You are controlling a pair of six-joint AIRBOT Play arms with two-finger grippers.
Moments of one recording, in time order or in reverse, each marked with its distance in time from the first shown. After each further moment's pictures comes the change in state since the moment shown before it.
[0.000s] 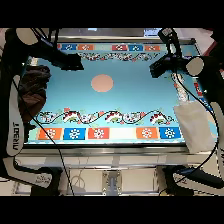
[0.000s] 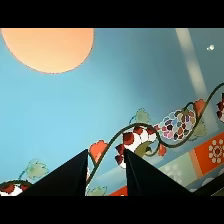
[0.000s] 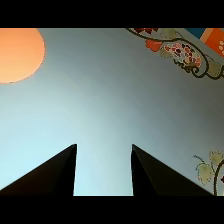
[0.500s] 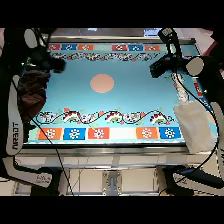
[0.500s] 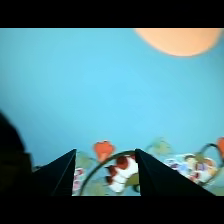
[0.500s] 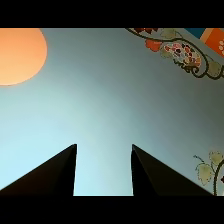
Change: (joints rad) left arm 0.026 0.000 0.000 0.651 -0.040 -0.054; right arm 0.000 0.000 0.000 0.000 0.000 0.000
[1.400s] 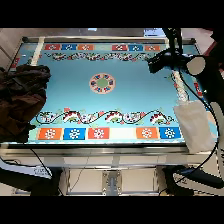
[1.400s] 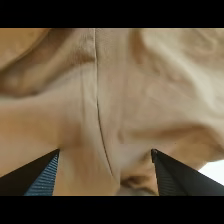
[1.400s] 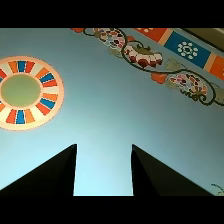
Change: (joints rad) left arm 0.669 -0.038 -0.304 -0.042 -0.027 -0.099; right arm 0.001 0.000 0.000 0.127 -0.103 0.004
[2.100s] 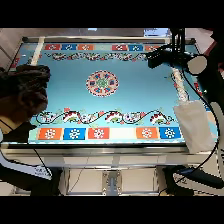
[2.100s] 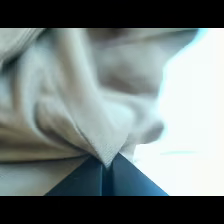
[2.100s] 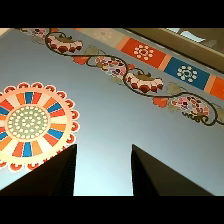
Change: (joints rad) left arm -0.112 -0.027 0.156 -0.394 0.062 0.092; right arm 0.000 0.003 0.002 0.060 -0.090 0.000
